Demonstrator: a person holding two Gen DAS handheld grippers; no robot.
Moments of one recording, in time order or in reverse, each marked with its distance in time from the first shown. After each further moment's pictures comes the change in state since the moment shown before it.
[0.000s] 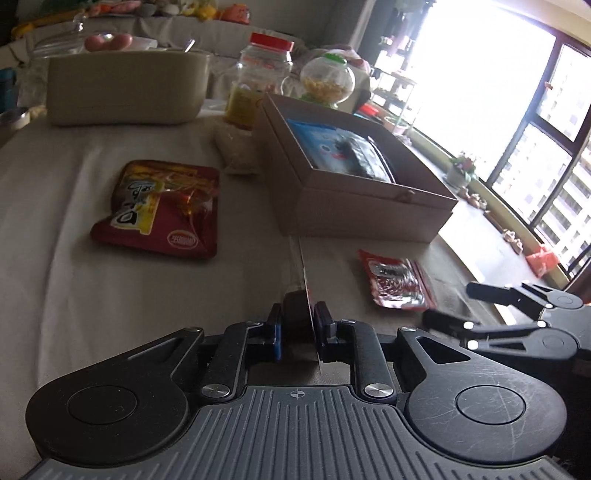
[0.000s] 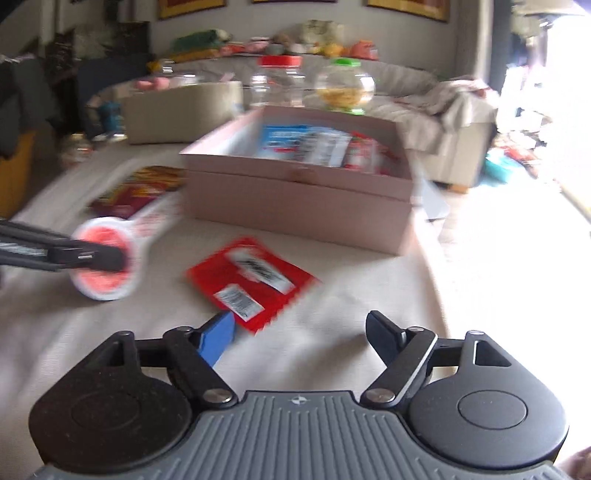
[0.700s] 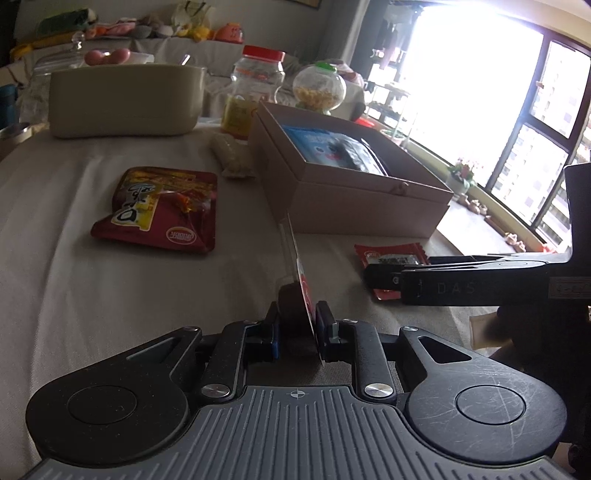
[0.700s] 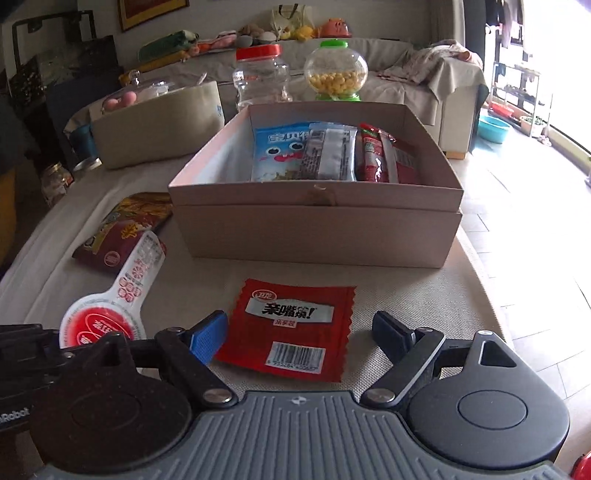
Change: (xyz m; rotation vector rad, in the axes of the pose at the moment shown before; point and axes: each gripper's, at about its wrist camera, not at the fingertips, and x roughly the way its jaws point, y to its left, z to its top) left arm -0.002 -0.001 -0.019 0.057 -0.063 0.003; right arm 0.036 0.028 0.035 0.122 0.044 0.081
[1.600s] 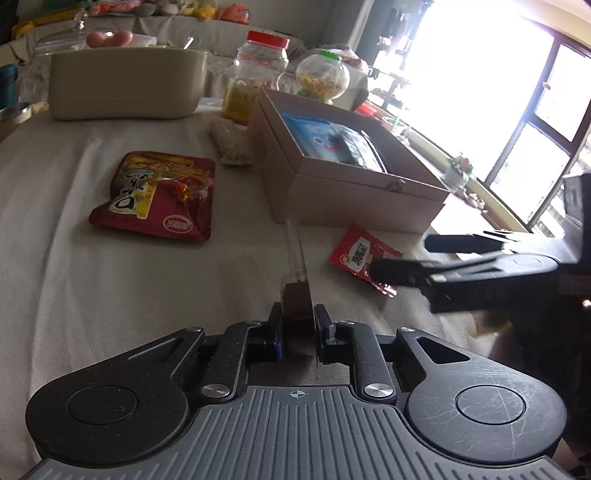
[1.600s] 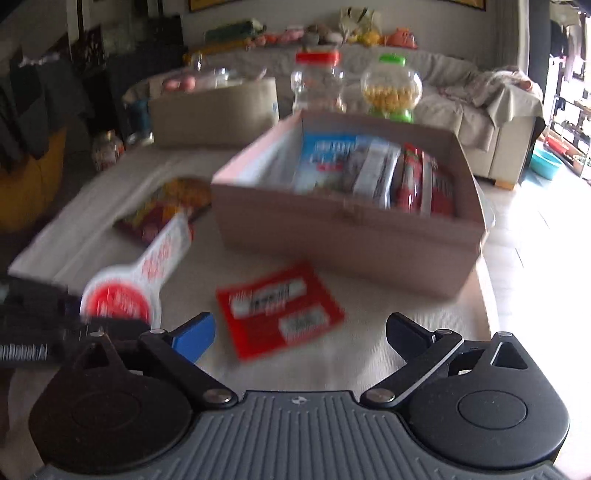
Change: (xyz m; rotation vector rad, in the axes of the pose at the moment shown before) left arm -0.005 0.003 0.010 -0.053 0.067 -0.029; right arm -0.008 -0.015 0.016 -0.138 0.008 0.157
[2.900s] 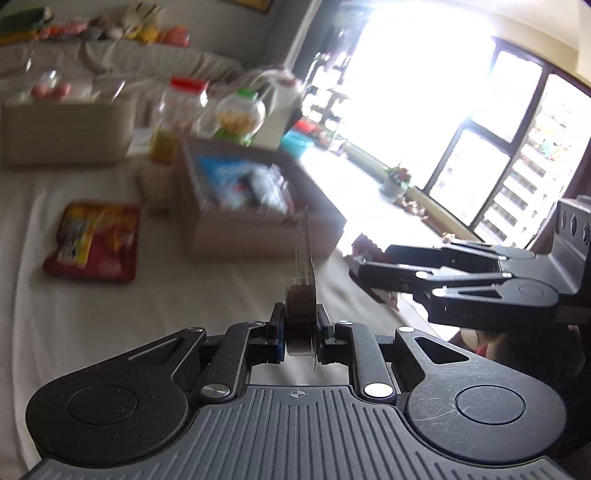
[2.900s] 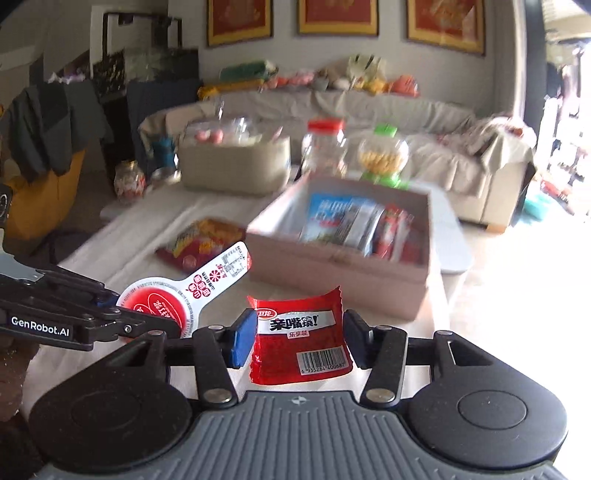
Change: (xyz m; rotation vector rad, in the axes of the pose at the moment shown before) left arm -0.049 -0.045 0.020 0.090 -0.084 -0.191; right arm -0.113 0.008 -0.010 -0.064 -0.177 -0.026
